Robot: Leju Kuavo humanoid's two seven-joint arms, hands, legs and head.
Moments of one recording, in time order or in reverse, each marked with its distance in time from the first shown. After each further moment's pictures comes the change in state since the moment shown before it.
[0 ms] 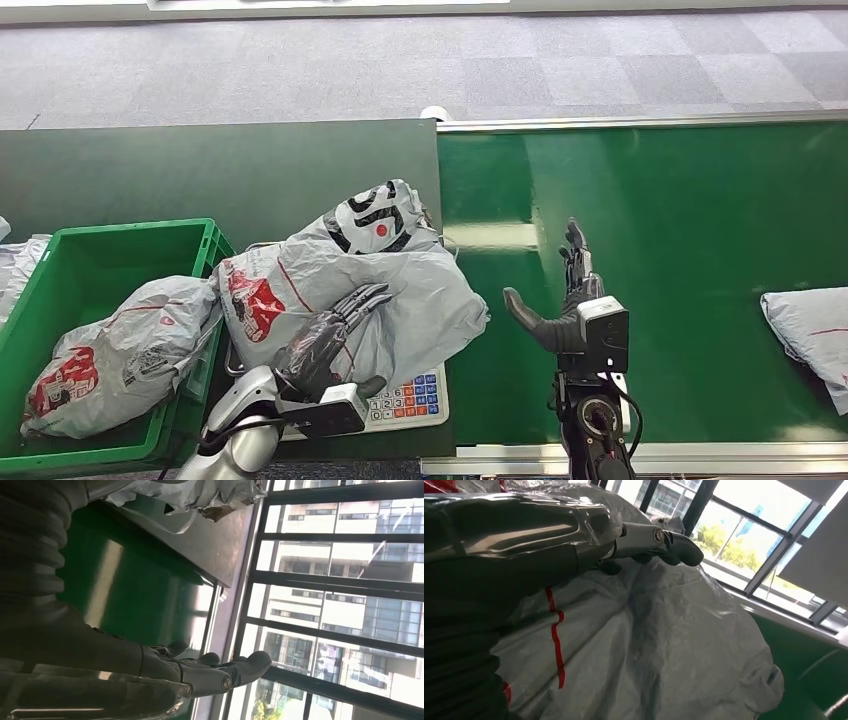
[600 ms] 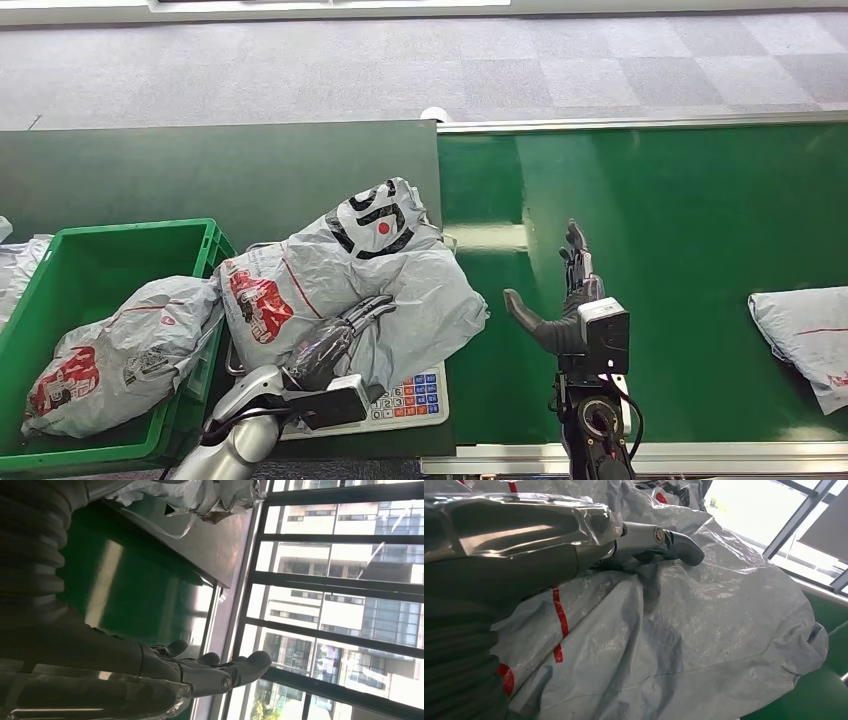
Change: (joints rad) left arm -0.043 0.020 -0.004 0.095 0.027 -0.086 0.058; right arm 0.003 0.003 -0.008 0.000 0.003 0.012 -0.003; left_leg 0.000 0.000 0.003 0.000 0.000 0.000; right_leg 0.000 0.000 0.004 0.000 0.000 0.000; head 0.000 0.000
